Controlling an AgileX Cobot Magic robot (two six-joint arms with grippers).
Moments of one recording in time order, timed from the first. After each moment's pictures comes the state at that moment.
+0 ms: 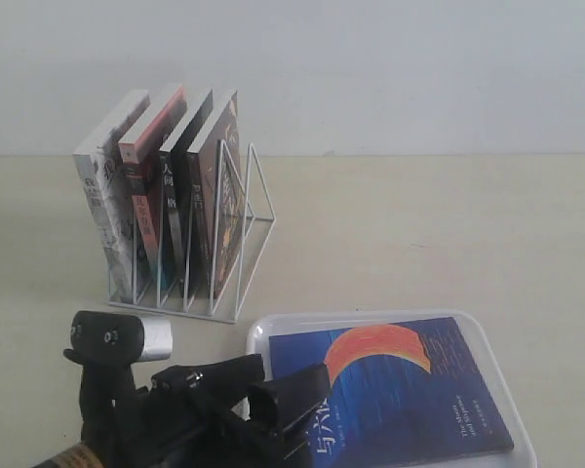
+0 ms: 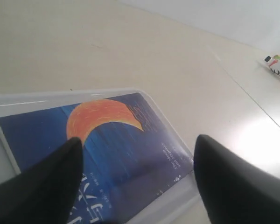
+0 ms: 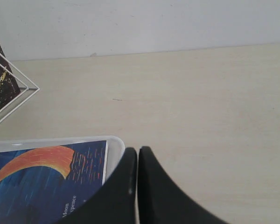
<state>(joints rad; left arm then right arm) -1.24 1.65 -0.34 -0.56 -0.96 -0.35 0.11 0.00 0.00 0.22 0.33 -0.09</state>
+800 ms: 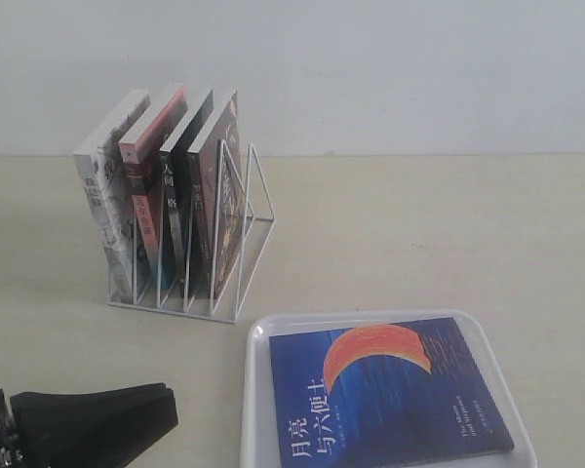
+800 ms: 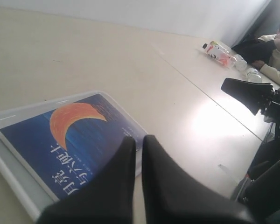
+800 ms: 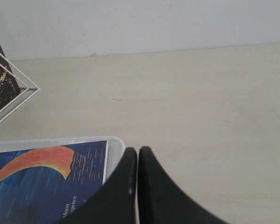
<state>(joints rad) -1.24 0.91 -0.11 -0.51 -0.58 -0.11 0.11 0.00 0.00 0.22 0.33 -0.09</state>
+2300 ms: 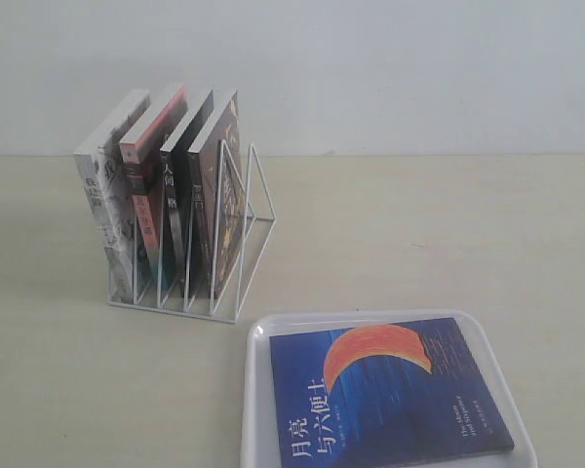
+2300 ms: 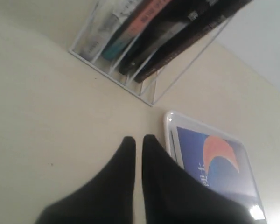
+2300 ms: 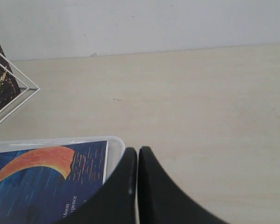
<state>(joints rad) -0.29 0.46 -0.10 -0.50 0.23 -0.24 0.11 0.00 0.00 0.22 0.33 -0.09</state>
